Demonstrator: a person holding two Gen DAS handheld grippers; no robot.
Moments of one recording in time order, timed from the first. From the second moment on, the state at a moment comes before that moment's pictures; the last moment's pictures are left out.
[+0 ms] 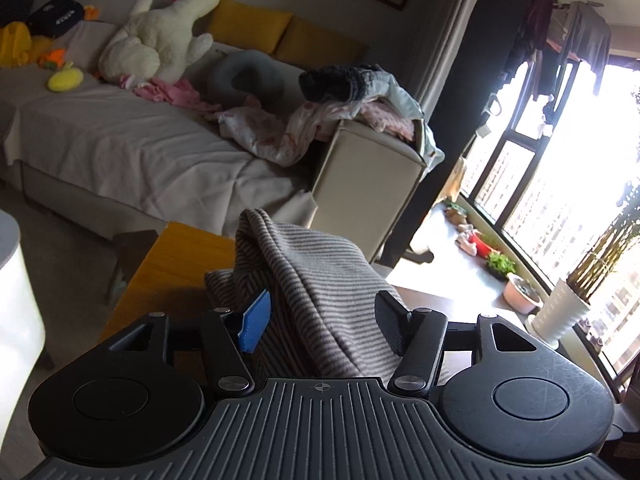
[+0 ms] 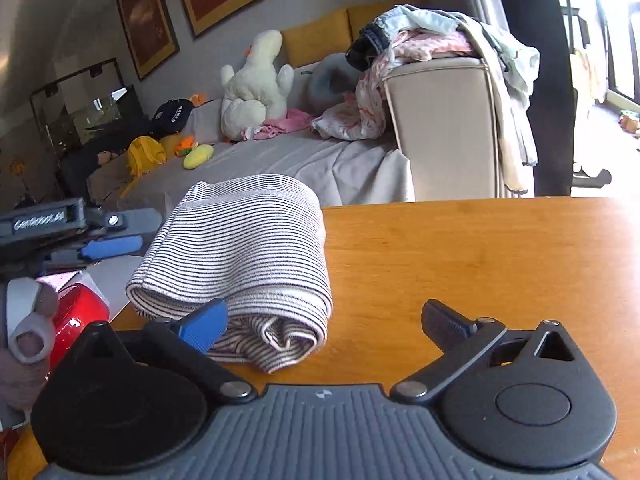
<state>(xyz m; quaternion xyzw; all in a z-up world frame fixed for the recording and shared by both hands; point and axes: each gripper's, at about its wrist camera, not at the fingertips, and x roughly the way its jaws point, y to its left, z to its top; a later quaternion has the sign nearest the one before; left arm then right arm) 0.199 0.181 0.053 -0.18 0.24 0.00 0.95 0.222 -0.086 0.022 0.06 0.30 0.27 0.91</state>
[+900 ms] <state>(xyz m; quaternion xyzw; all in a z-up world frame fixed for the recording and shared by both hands) 0.121 0.079 -0.010 -0.05 0.35 0.14 0.92 0.165 -0.104 -0.007 -0.05 0.36 0.15 0.92</state>
